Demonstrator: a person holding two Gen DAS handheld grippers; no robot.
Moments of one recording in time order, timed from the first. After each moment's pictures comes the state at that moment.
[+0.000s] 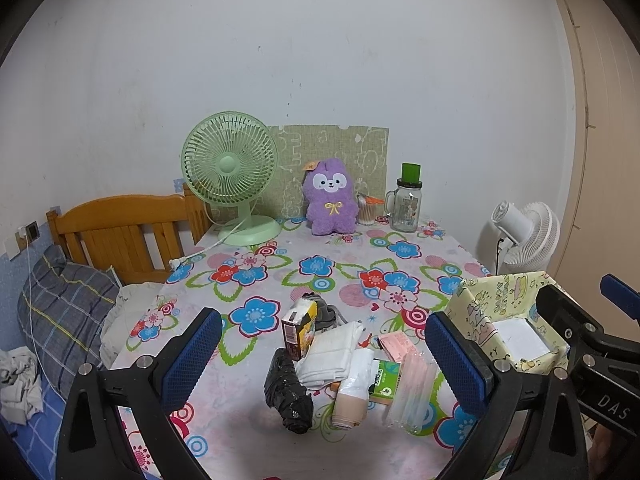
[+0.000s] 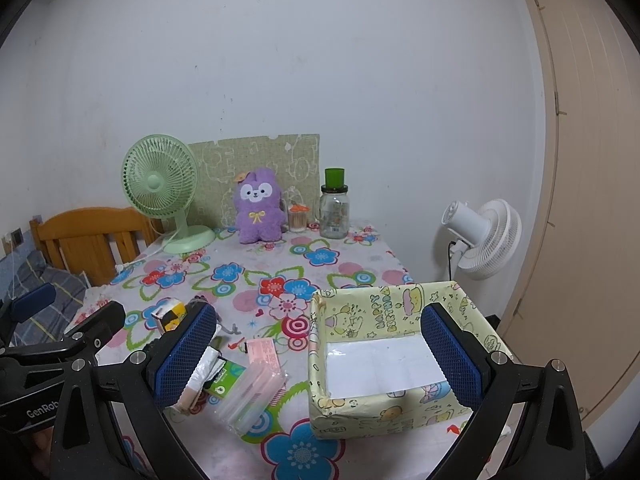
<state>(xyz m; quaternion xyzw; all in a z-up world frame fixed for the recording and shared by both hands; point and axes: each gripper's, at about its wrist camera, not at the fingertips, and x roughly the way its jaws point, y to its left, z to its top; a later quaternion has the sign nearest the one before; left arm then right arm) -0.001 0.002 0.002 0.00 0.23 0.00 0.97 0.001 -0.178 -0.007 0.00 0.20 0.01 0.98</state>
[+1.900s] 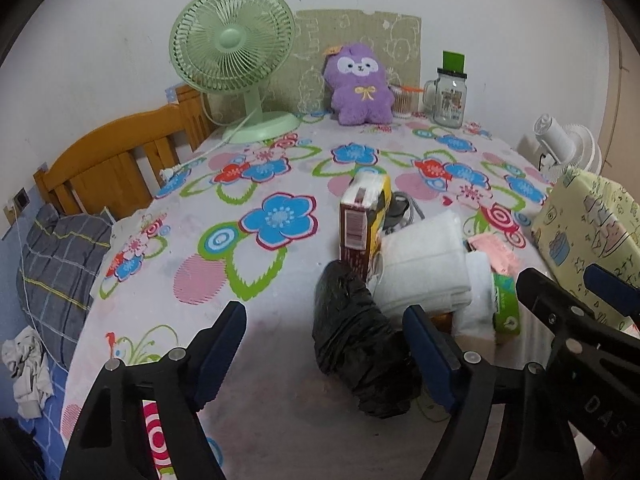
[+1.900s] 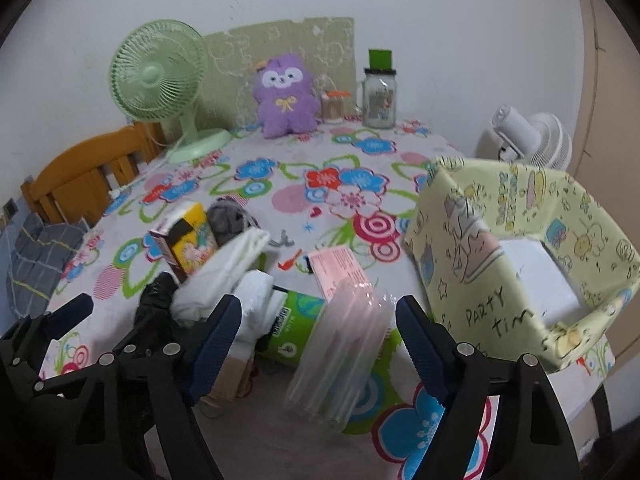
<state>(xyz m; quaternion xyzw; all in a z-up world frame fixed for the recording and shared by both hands) 0.070 0.049 -0.107 0.02 0.37 0.02 0.93 0.086 -0.094 -0.113 0.02 0.37 0.01 0.93</state>
